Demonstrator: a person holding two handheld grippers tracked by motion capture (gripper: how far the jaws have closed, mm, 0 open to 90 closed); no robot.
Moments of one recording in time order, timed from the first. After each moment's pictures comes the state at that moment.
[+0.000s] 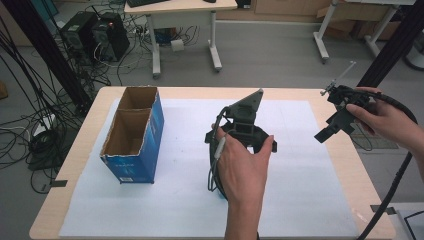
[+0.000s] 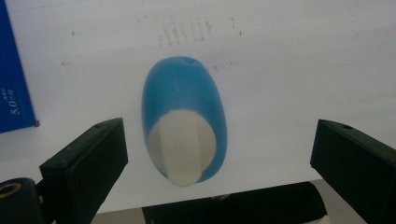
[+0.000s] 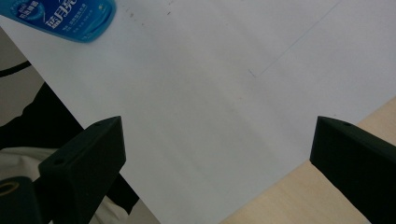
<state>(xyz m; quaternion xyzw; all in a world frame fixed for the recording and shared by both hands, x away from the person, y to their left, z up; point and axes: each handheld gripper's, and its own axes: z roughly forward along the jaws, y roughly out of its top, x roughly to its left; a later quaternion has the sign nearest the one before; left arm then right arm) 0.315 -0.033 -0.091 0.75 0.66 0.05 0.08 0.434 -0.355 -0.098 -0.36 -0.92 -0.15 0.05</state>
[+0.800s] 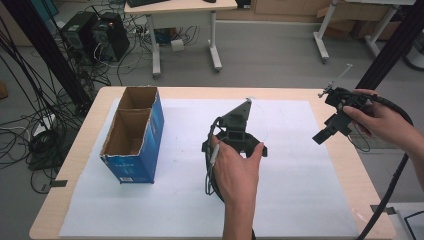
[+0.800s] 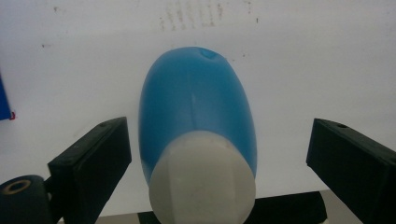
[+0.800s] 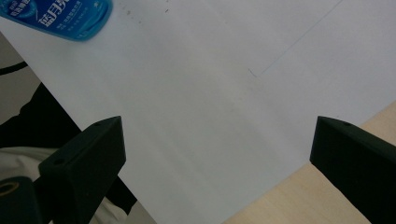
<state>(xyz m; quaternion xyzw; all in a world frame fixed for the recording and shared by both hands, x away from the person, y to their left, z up) 0.334 -0.026 -0.122 0.74 0.67 0.03 0.06 0.438 -0.353 -0.105 -0.36 -0.92 -0.15 0.05</state>
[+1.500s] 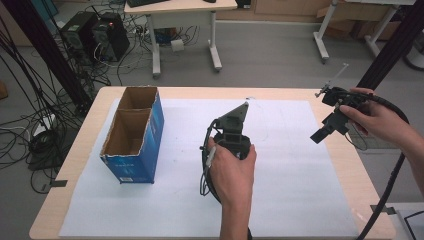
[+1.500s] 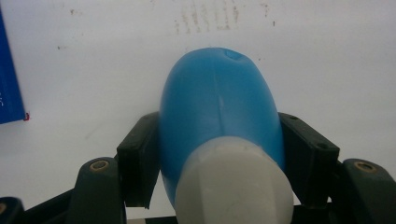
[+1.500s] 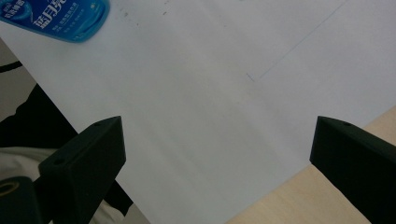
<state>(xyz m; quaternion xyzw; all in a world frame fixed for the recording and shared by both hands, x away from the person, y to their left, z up) 0.328 -0.026 -0.128 0.73 0.67 0.05 0.06 0.443 -0.347 -0.107 -0.36 -0.92 -0.14 0.05</state>
